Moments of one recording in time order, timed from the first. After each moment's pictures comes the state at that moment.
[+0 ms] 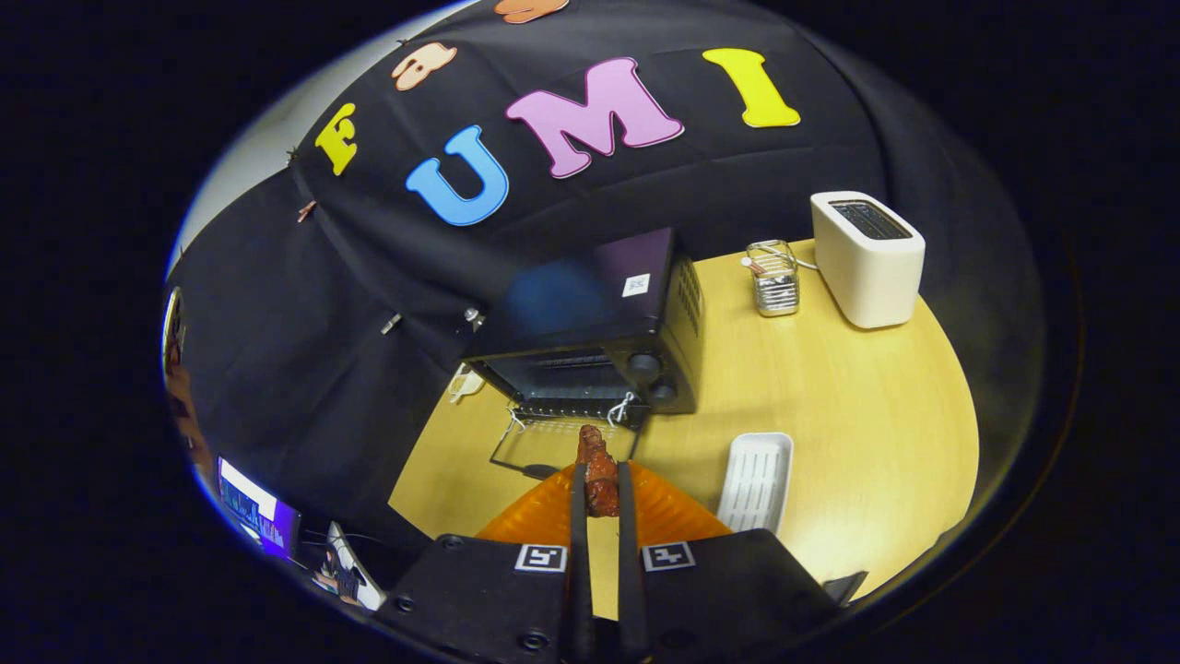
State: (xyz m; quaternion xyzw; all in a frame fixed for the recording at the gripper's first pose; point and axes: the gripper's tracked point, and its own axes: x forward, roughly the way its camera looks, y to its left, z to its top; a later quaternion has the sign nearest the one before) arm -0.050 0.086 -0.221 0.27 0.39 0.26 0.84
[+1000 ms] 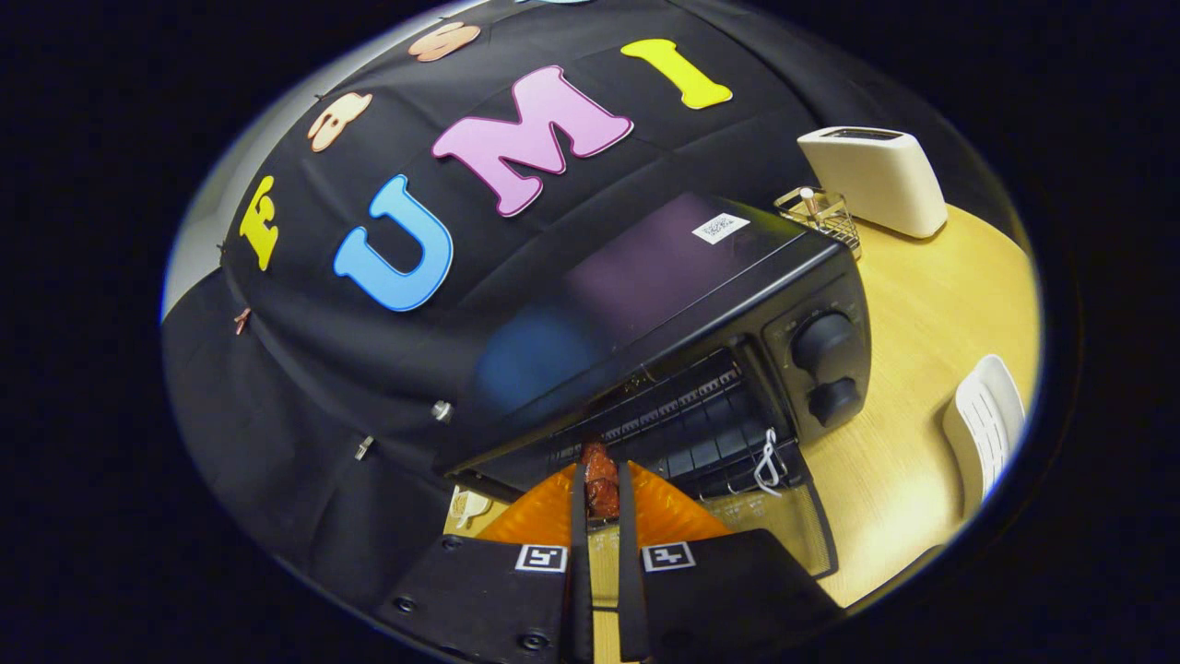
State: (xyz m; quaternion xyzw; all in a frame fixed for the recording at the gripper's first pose) arm 0.073 0.271 -0.296 0.42 0.31 0.11 0.84
